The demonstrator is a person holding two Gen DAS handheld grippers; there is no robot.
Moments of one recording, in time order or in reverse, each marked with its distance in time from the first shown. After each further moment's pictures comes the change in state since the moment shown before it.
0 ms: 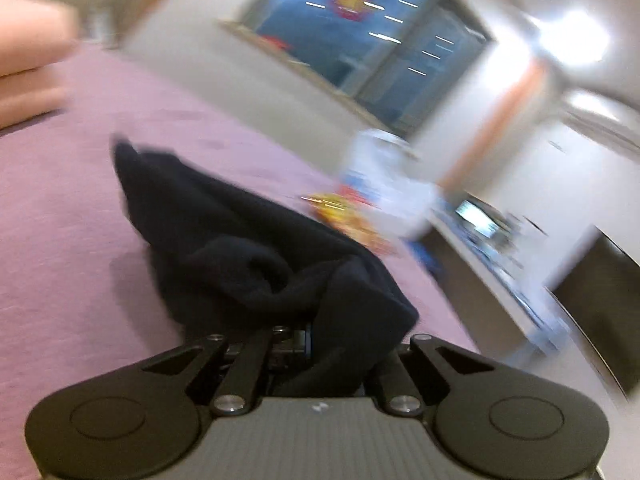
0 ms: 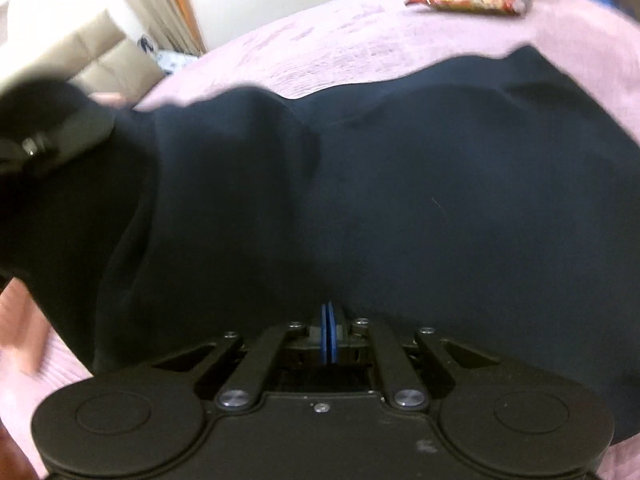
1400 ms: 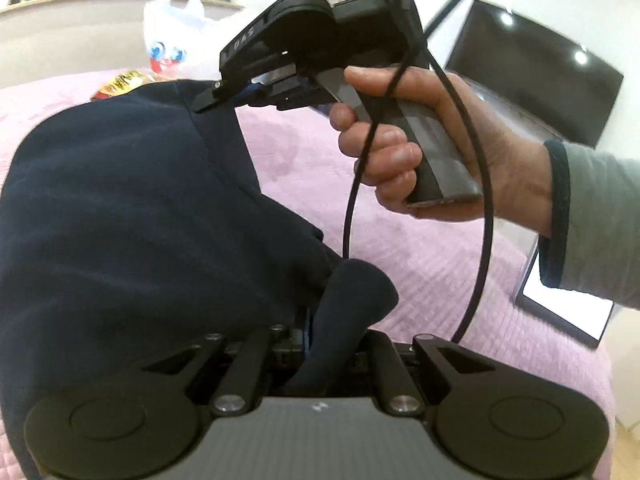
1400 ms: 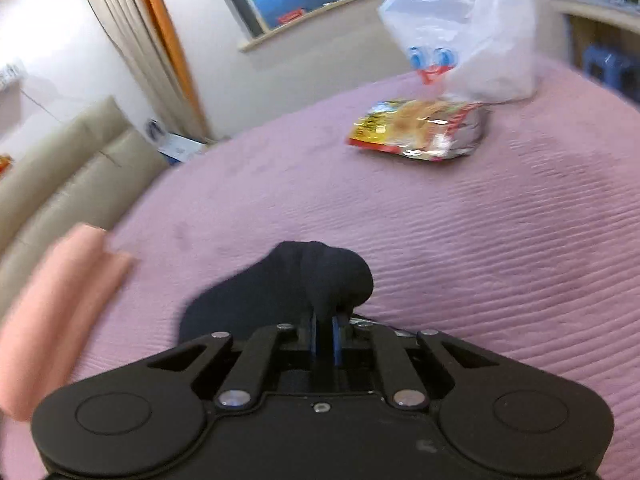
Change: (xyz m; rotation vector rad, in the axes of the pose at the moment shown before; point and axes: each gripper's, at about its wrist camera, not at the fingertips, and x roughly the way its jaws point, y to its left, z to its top) left arm 0.163 -0.142 -0.111 0.489 0.431 -0.167; right arm -0.073 -0.171 0.182 -0.079 -0.192 0.019
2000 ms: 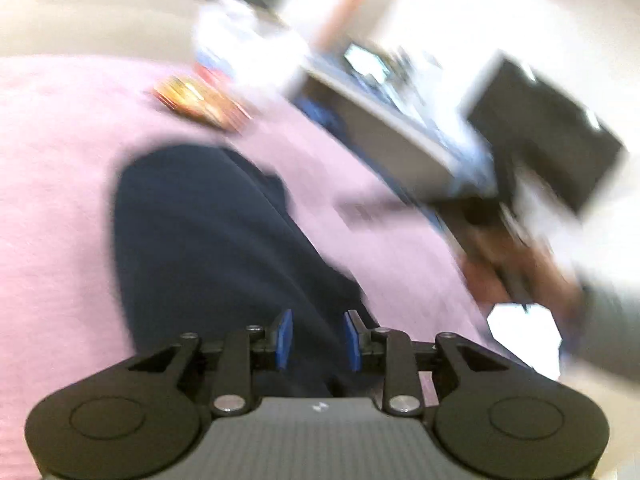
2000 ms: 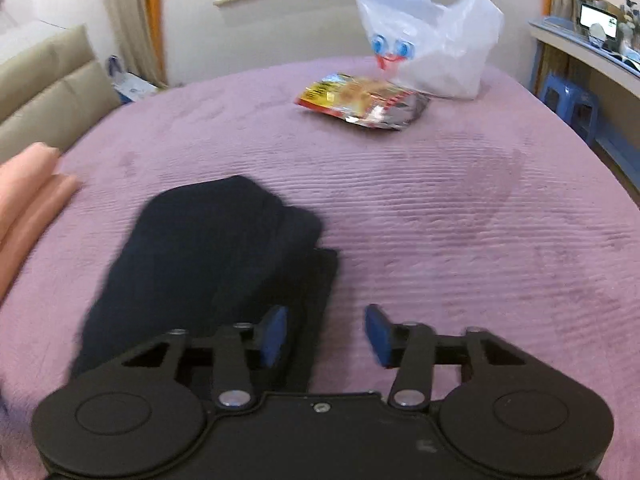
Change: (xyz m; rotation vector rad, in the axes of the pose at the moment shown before) left arm -0.119 0.086 0.011 -0.202 -0.123 -0.004; right arm -0.083 0.026 -0.059 -0.146 0.066 -0.204
